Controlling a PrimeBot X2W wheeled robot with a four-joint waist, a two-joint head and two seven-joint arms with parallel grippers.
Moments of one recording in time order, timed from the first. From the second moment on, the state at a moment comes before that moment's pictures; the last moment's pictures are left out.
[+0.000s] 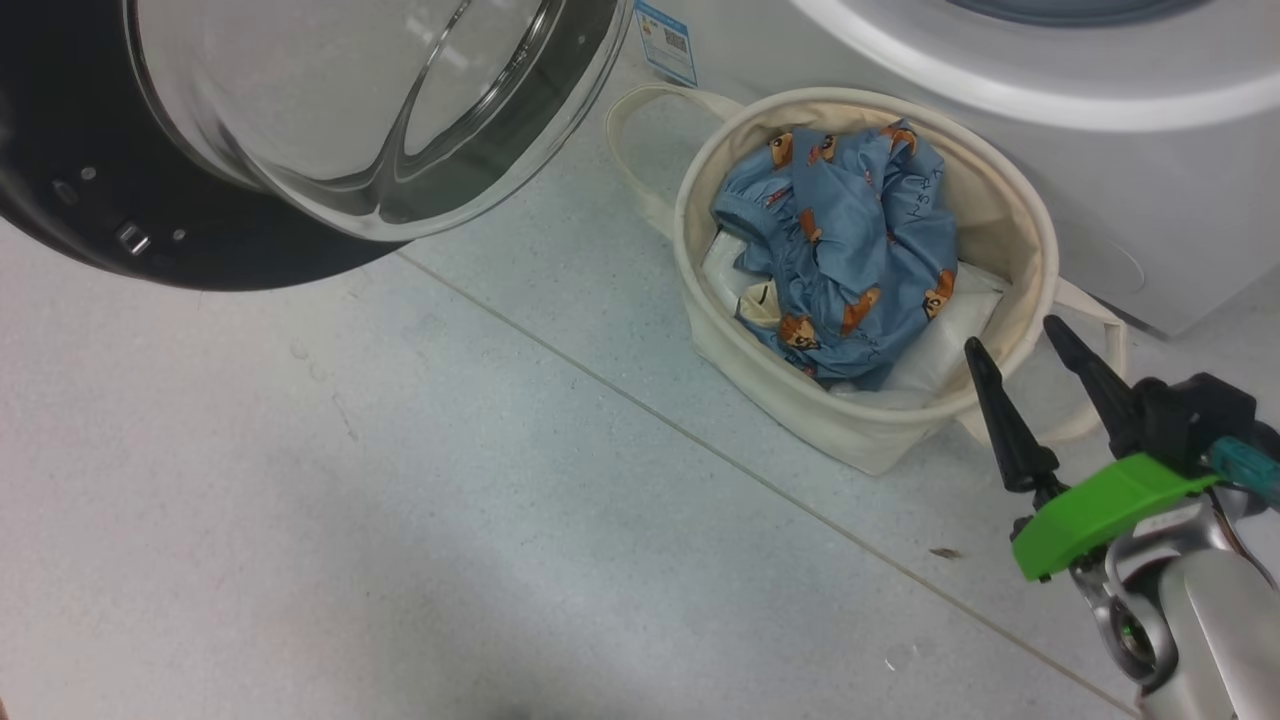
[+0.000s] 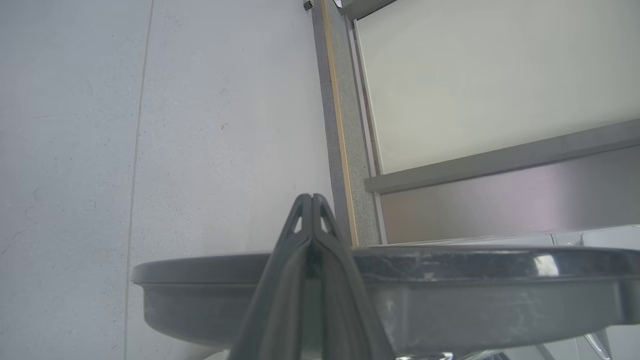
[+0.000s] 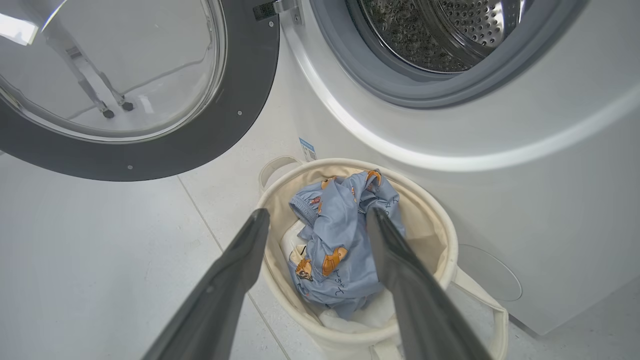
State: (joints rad) left arm -1.12 0.41 0.24 1.17 -1.36 -0.12 0.32; right arm -0.26 -0.29 0.15 0.12 0.28 0.13 -0.03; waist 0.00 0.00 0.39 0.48
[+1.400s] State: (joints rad) left arm -0.61 0.26 -0.25 0.38 -1.38 -0.12 0.67; right arm -0.20 -0.13 0.20 0.35 0.33 0.13 -0.20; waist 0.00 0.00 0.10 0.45
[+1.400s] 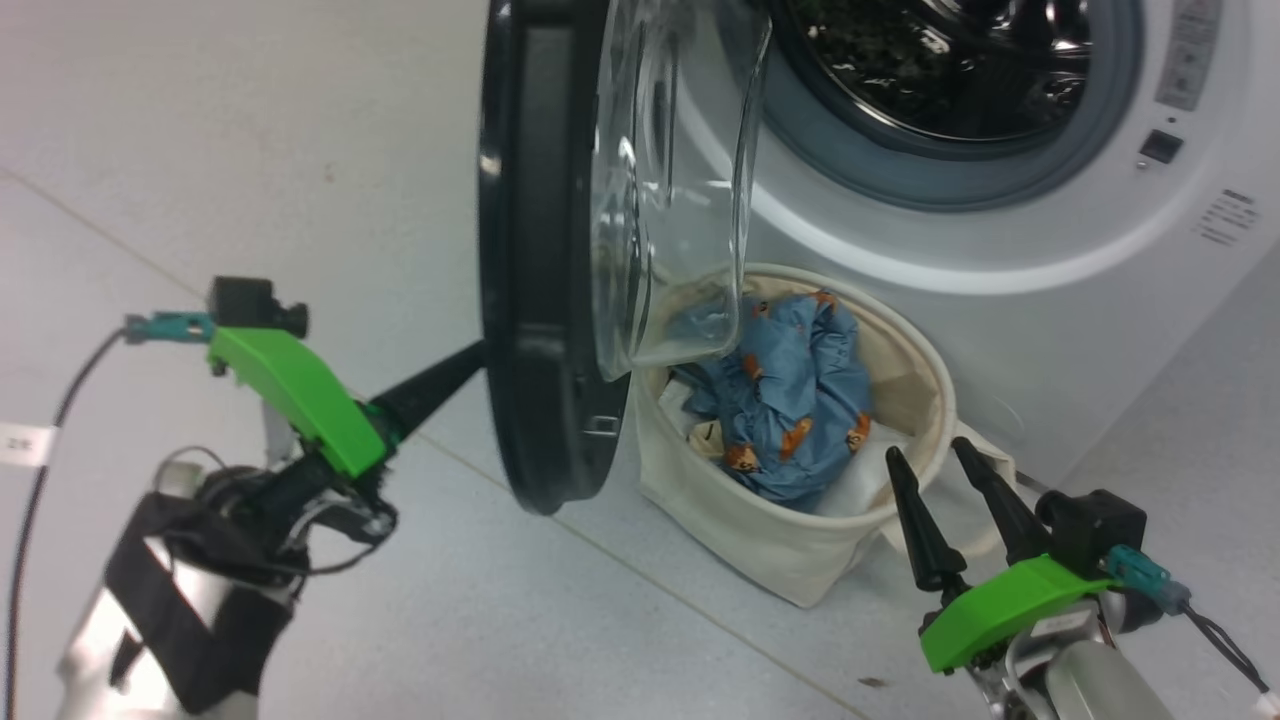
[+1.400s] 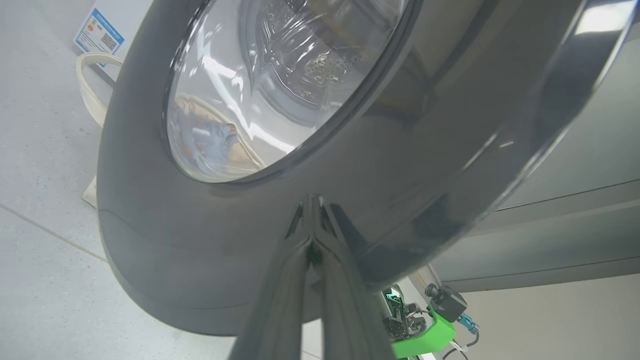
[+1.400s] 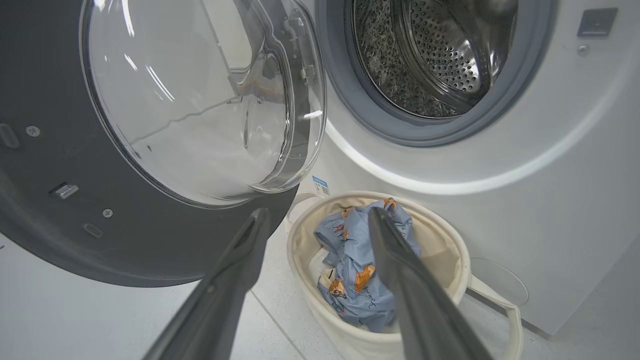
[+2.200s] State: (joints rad) left arm -0.52 0.20 -0.30 0.39 -1.37 -0.12 0.48; right arm -0.20 -0.10 0.20 0.40 0.34 0.13 -0.25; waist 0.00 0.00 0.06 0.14
